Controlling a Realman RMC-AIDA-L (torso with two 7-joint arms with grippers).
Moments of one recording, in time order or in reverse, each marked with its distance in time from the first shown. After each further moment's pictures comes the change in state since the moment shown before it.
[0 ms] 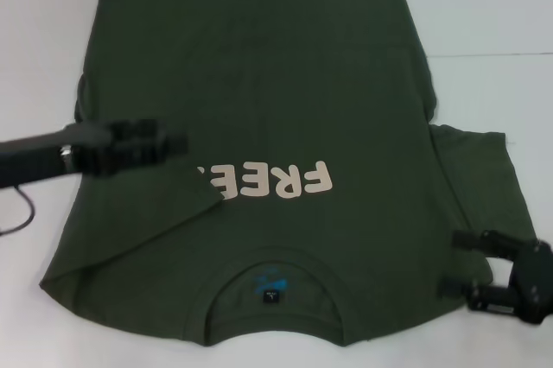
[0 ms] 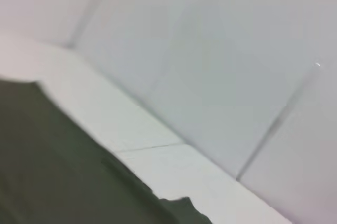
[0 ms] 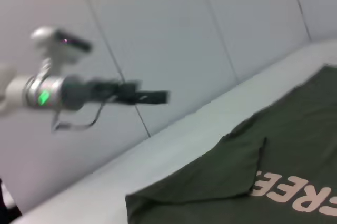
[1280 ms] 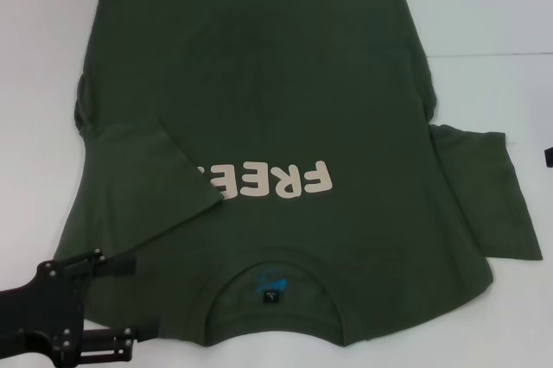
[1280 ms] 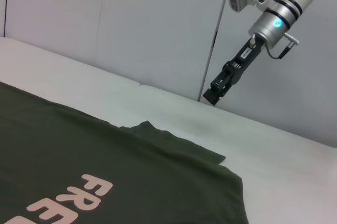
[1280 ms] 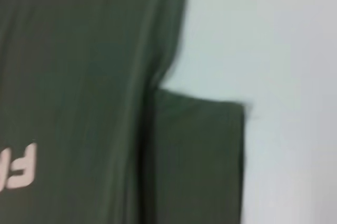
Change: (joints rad) left arm 0.262 -0.064 -0.013 0.064 0.097 0.206 0.549; right arm 0.368 -0.165 -0.237 -0.458 -0.639 0.206 1.377
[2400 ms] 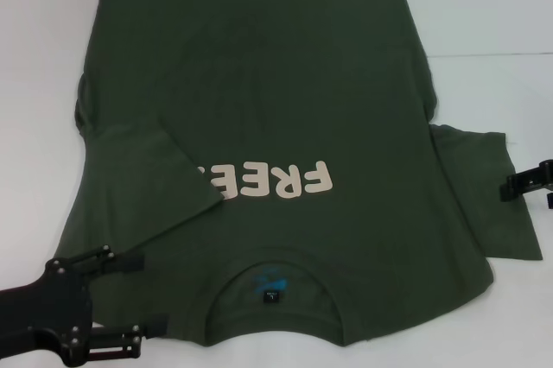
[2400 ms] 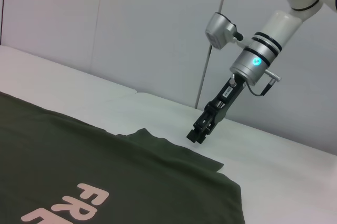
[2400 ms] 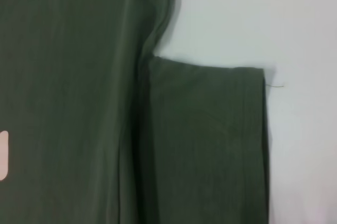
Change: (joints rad) left arm -0.008 -0.006 0.000 -0.025 -0.009 -0.006 0.021; right arm 0.022 0.026 -0.049 0.268 -0.010 0.240 0.003
